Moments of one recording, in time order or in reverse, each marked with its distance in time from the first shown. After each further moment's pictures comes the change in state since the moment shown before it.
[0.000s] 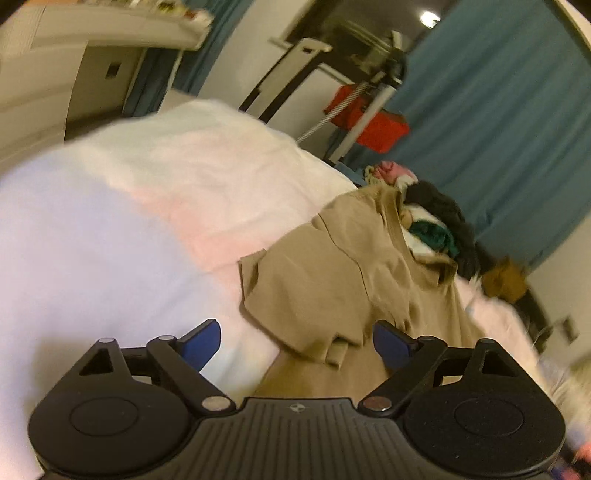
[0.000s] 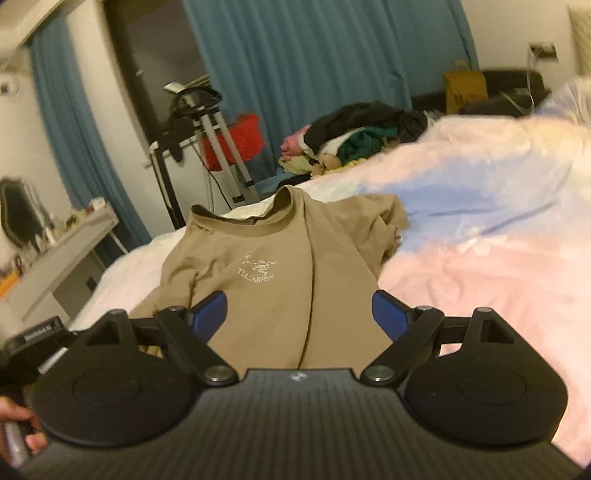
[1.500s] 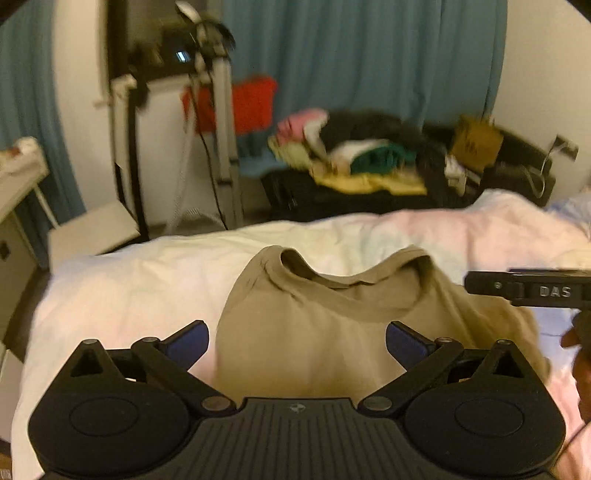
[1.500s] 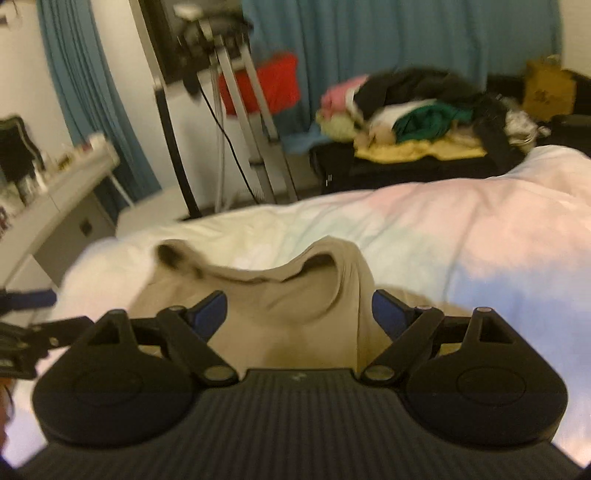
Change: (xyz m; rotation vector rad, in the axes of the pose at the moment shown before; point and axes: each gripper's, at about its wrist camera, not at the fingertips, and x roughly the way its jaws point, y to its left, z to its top) left arm 0.161 -0.183 0.099 0.754 0.027 0.071; right arm 0.216 0.067 0.151 -0.202 0.174 0.056
